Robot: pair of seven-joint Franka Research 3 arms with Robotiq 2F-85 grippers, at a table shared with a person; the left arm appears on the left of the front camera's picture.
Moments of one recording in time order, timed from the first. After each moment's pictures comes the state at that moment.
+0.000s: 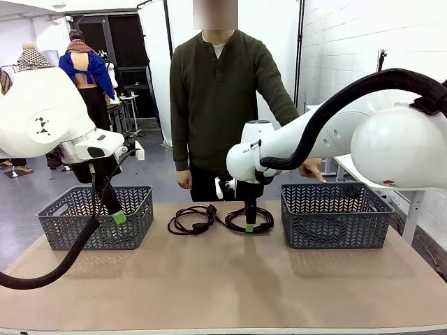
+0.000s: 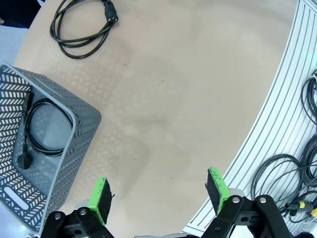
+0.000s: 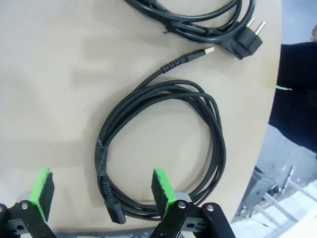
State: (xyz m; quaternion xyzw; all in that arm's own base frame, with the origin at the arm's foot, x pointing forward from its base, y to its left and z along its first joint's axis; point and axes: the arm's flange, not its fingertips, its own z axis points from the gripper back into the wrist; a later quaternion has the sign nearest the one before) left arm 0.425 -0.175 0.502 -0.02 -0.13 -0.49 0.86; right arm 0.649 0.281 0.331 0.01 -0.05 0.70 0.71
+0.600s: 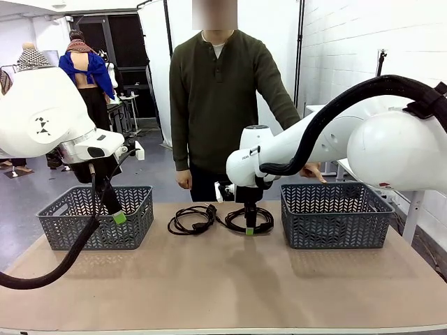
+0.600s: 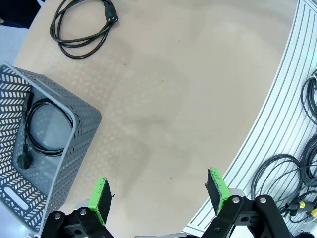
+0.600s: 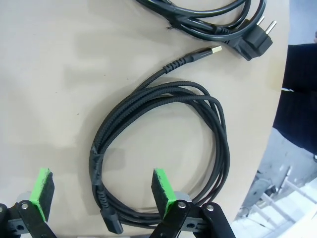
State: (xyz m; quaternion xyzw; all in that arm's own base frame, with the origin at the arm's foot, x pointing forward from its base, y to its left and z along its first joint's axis) left arm 0.425 -0.175 0.502 -0.02 -0.13 -0.49 0.86; right arm 0.652 0.283 0.317 0.00 -0.05 0.70 0.71
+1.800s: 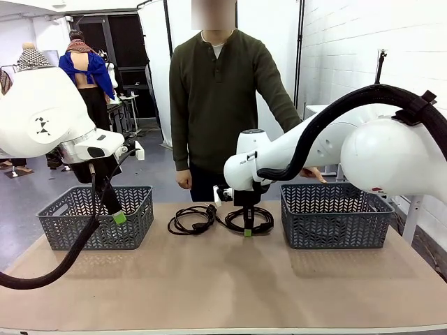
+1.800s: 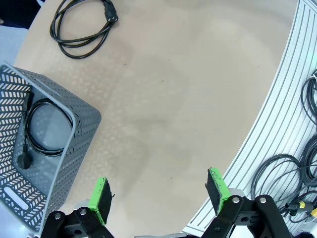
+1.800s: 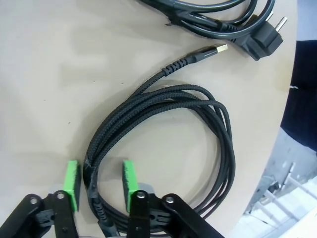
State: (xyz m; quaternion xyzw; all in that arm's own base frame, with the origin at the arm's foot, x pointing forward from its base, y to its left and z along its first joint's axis) left arm 0.425 -0.175 0.502 -0.02 -0.13 -0.49 0.86; right arm 0.658 0.289 0.304 0.00 -0.04 0.69 0.72
